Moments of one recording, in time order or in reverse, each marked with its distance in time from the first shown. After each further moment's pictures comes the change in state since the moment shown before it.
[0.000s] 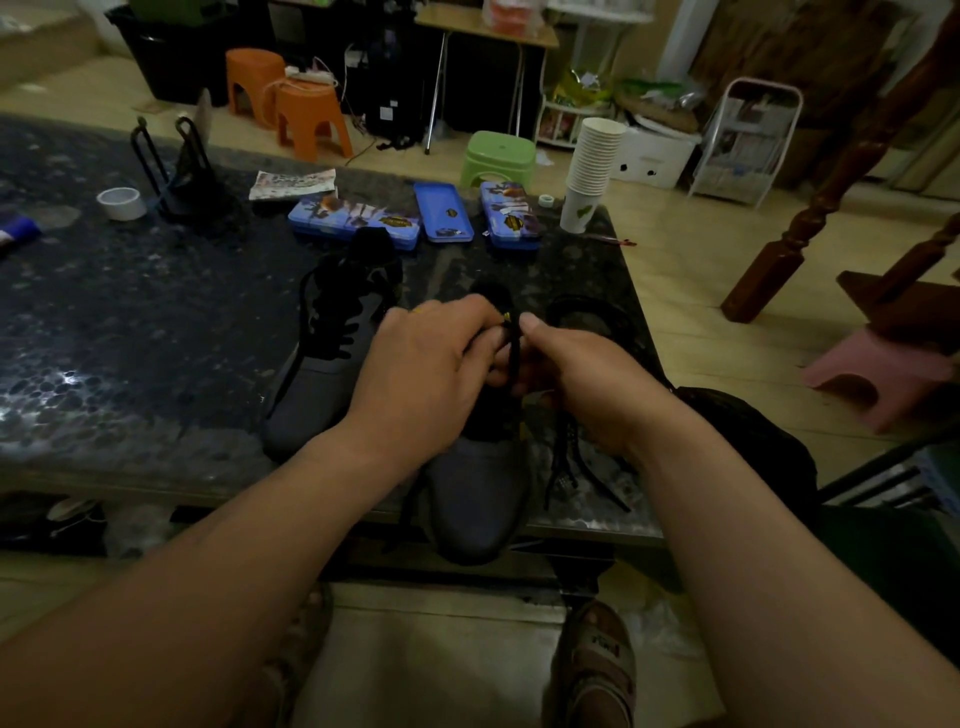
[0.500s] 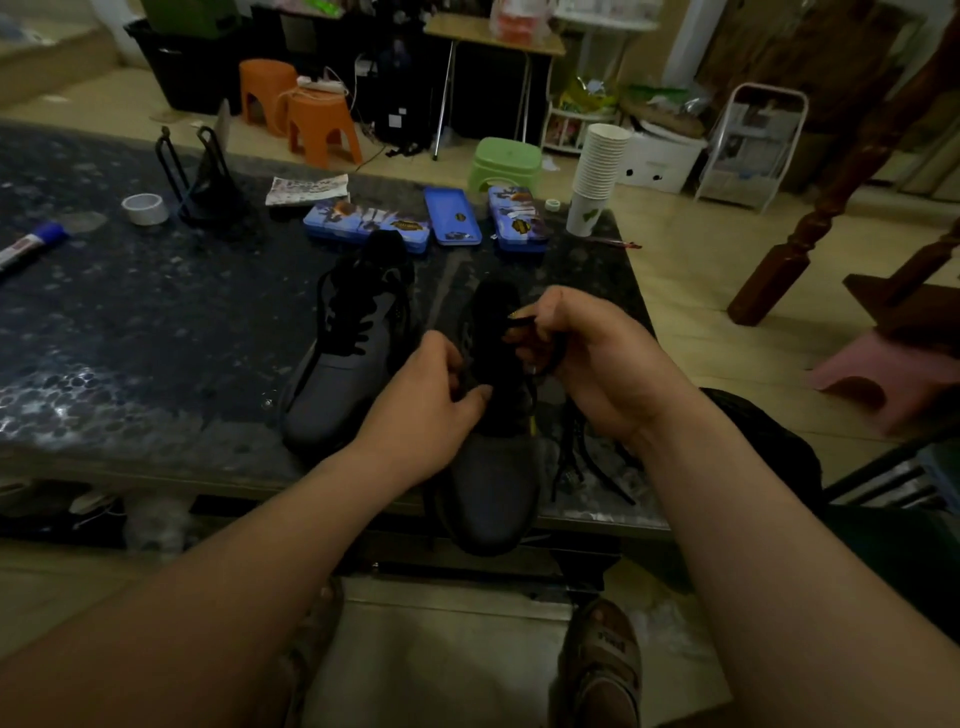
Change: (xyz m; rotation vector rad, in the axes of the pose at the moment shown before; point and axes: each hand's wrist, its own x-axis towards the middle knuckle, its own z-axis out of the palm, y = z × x) left_hand -0.031 -0.020 0.016 -0.149 -0.226 -0.481; right_hand -0.015 -0.018 0.004 0.395 -0.016 -0.223
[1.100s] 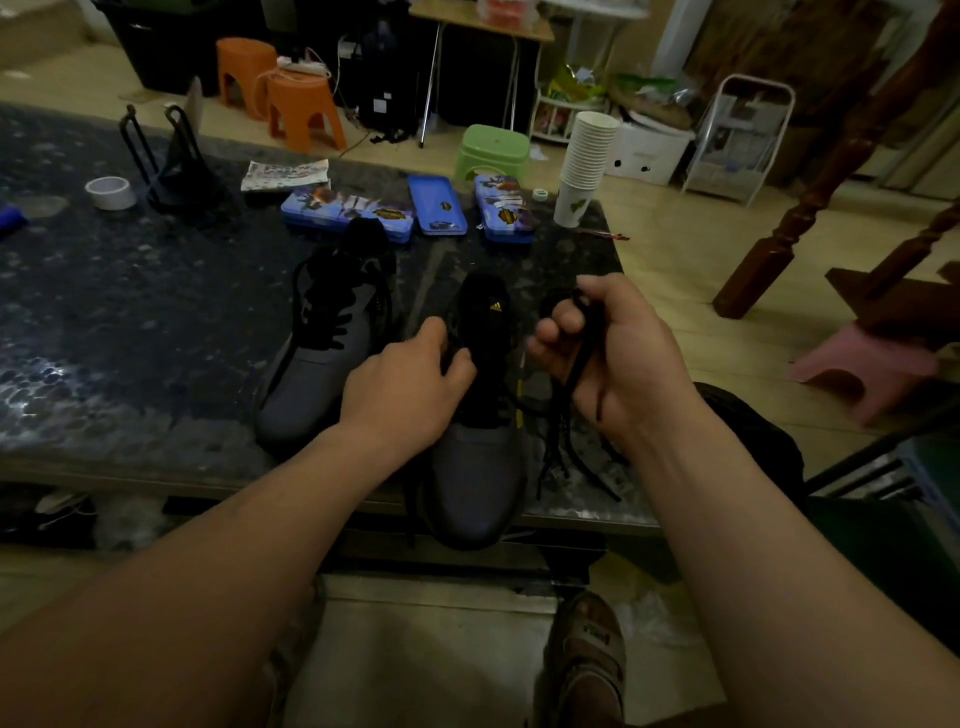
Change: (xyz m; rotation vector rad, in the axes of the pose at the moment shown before) left_hand 0.016 0.014 0.003 0.348 0.029 -0.041; right_hand -0.002 -0.003 -0.007 0.388 0.211 0.053
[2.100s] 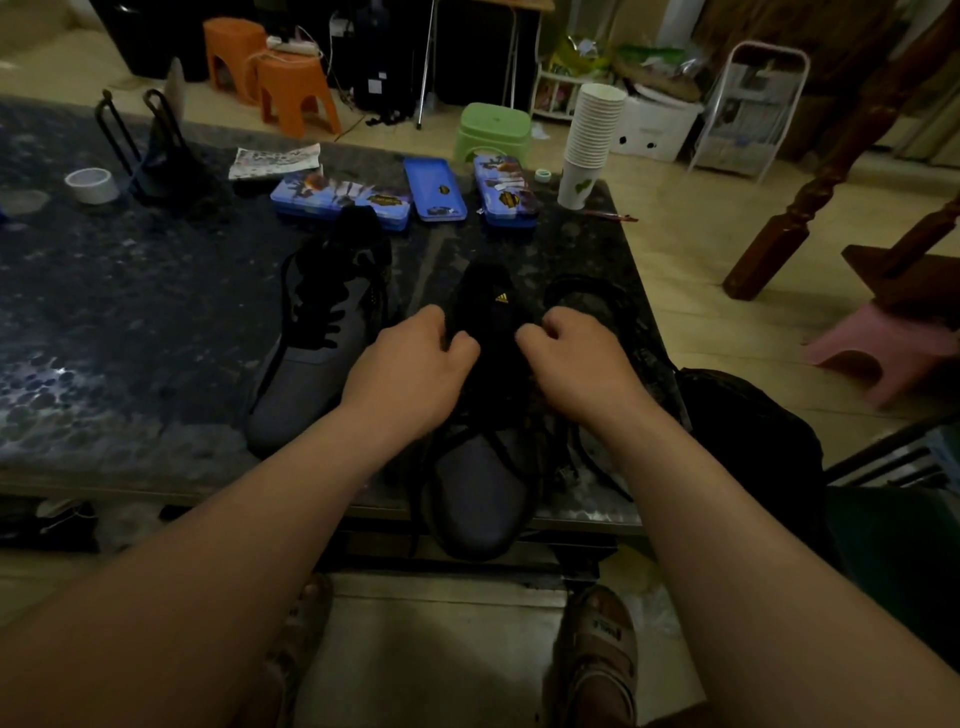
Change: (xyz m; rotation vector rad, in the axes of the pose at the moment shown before) left_hand 0.019 0.001 -0.003 -0.224 -0.086 -0.102; right_hand 0.039 0.038 -0.019 -1.272 0.169 -0.105
